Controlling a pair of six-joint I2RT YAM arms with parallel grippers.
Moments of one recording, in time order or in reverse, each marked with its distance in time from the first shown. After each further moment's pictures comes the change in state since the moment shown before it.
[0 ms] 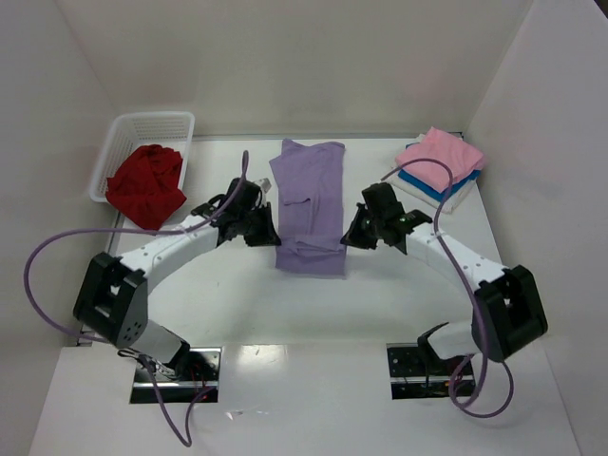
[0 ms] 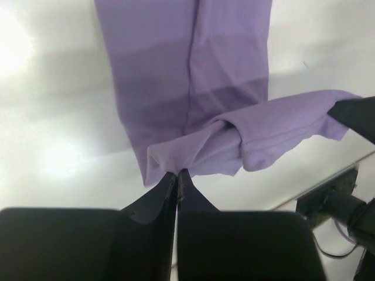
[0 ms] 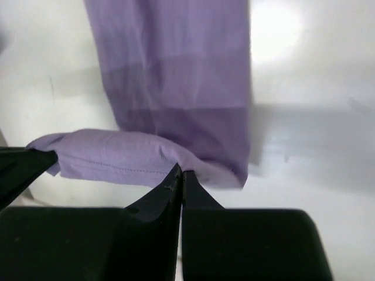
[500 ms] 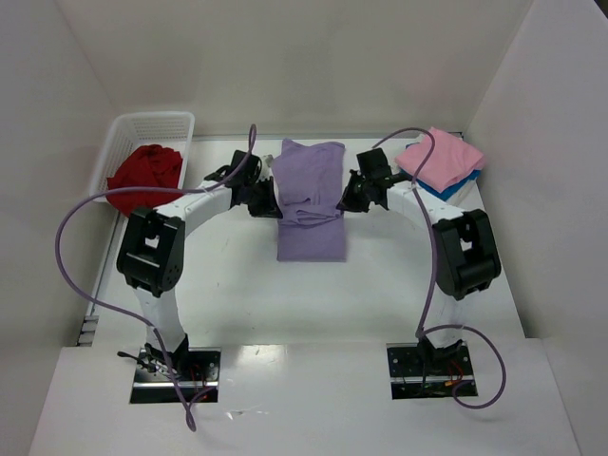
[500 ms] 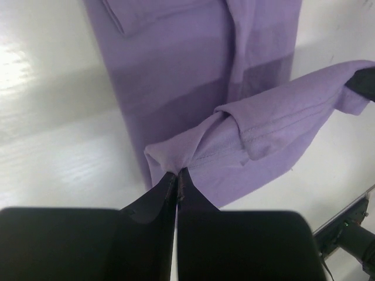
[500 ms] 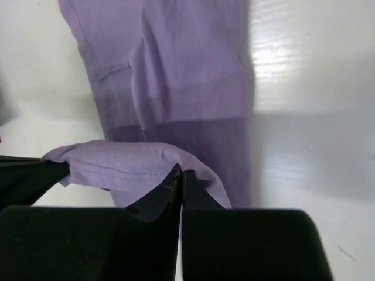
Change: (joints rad) left arm 0.167 0.431 0.344 0.047 0.148 0.194; right arm -0.156 0.436 0.365 0.080 -0.052 -0.145
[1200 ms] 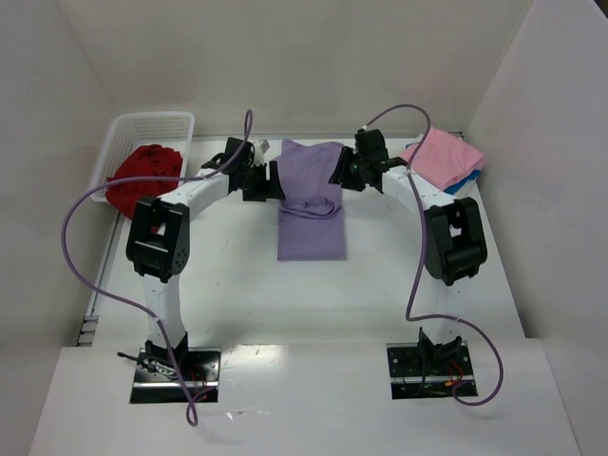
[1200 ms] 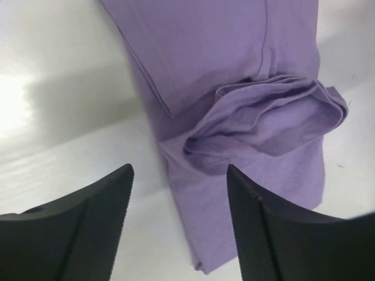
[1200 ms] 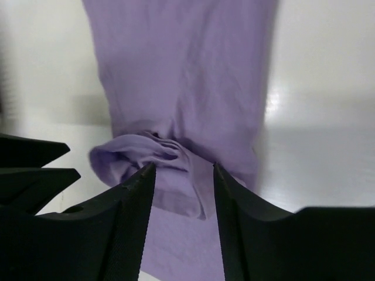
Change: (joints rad) left arm 0.077 0.159 0.172 0.026 0.009 0.114; right arm -0.022 0.176 0.210 0.059 0.011 -0.117
